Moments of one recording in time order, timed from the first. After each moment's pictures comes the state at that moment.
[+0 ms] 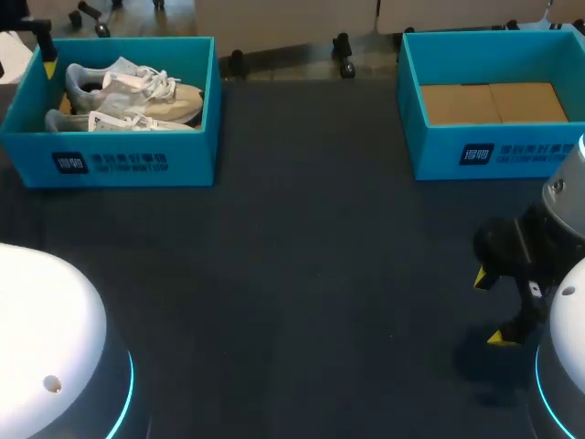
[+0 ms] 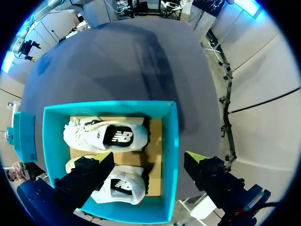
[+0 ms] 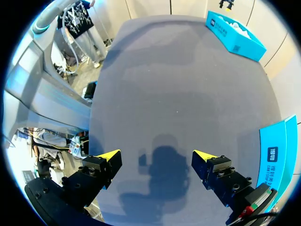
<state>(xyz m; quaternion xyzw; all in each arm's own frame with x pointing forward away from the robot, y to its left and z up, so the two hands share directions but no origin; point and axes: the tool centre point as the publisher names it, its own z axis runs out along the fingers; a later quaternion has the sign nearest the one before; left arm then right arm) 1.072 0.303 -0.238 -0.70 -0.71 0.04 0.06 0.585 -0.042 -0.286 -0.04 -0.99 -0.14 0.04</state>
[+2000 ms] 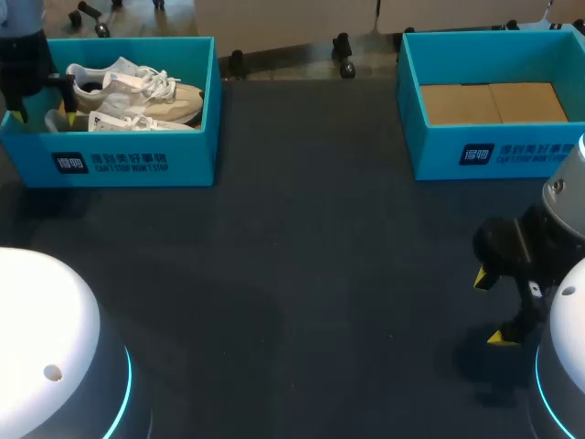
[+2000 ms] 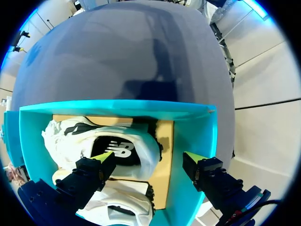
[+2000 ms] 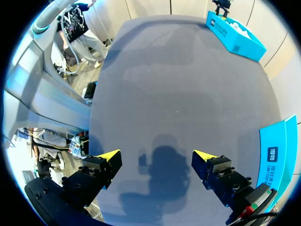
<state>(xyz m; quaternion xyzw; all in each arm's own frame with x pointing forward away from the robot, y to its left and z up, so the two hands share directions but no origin) 1.050 0.286 -0.325 -0.70 -0.72 -0.01 0.05 0.585 -0.042 -0.286 -0.04 -0.99 -0.14 0.04</state>
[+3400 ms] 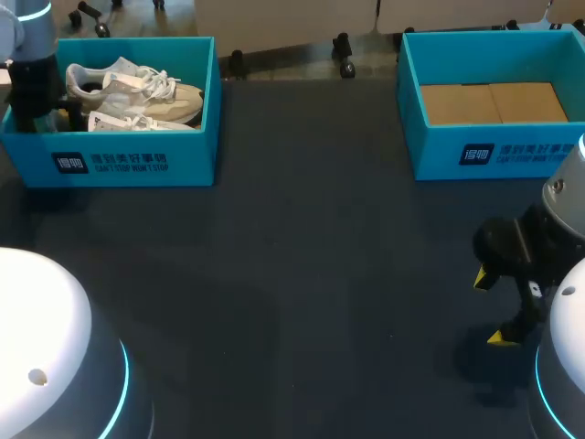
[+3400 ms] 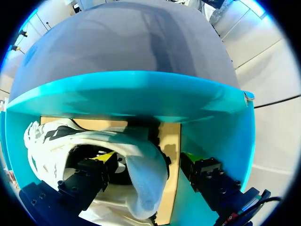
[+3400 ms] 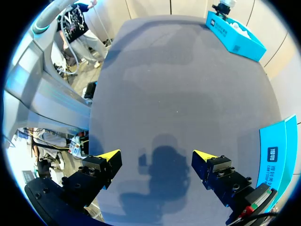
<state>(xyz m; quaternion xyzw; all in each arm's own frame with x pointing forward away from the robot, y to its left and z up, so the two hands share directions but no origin) 1.046 0.287 -0.376 -0.70 -0.71 0.01 0.07 0.585 -0.042 -0.286 -0.04 -0.99 -0.14 0.04</state>
